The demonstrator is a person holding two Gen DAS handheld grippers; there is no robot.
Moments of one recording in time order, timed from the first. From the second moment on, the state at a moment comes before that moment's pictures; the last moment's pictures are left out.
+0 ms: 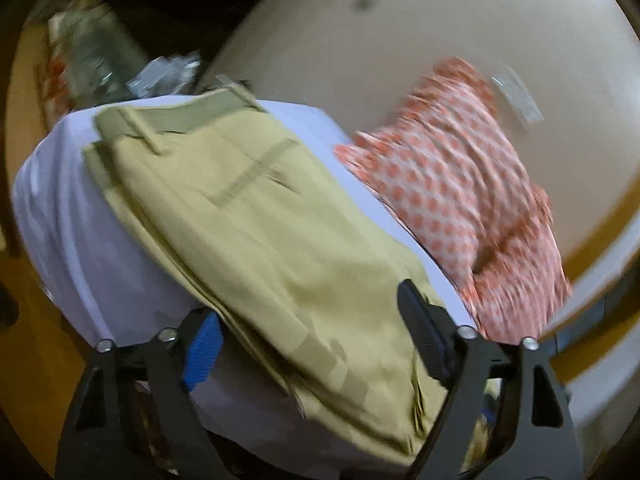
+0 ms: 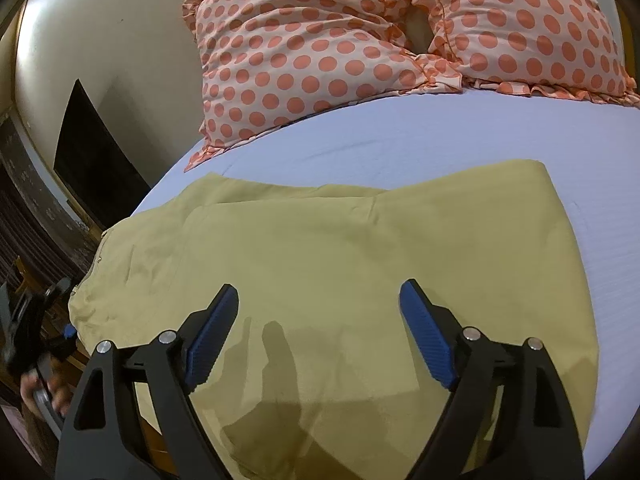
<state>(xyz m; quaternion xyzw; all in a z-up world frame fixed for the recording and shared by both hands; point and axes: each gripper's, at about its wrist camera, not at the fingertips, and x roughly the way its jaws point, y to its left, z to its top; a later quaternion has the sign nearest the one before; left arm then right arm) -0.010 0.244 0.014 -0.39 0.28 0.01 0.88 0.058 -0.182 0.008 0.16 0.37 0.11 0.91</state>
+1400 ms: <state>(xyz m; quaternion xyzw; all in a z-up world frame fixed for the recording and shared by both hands) -0.035 -0.133 0.013 0.29 0.24 -0.31 0.87 0.052 -0.337 0.003 0.33 0.36 0.06 0.87</state>
